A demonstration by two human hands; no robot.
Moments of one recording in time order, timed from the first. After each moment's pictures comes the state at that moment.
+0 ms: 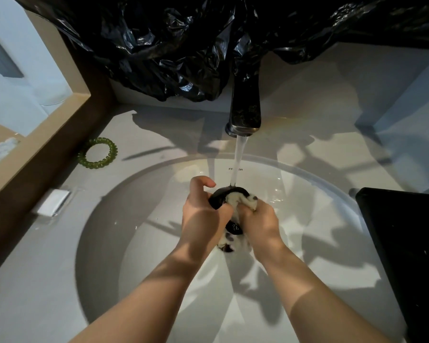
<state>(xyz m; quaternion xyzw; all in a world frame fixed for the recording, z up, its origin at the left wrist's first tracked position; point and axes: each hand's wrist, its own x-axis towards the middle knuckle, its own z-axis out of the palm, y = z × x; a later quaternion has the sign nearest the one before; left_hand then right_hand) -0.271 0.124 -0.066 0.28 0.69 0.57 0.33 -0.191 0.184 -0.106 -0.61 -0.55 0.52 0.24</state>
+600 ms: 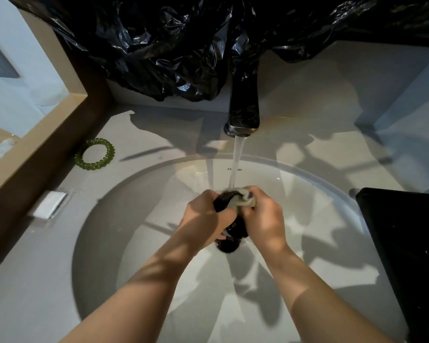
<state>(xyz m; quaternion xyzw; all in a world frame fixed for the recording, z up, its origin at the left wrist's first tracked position) -0.287 0.128 -0.067 0.35 0.71 0.43 0.44 -0.183 0.193 -0.095 -0.54 -0.70 0.38 0.25</state>
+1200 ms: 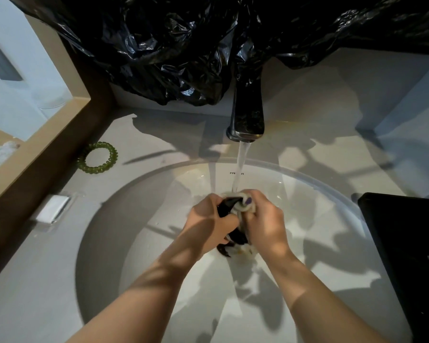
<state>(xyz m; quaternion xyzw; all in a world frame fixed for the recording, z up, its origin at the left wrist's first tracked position) -0.288 0.127 -0.071 0.37 0.71 0.42 0.43 -0.181 0.190 -0.091 -0.51 -0.72 0.39 0.26</state>
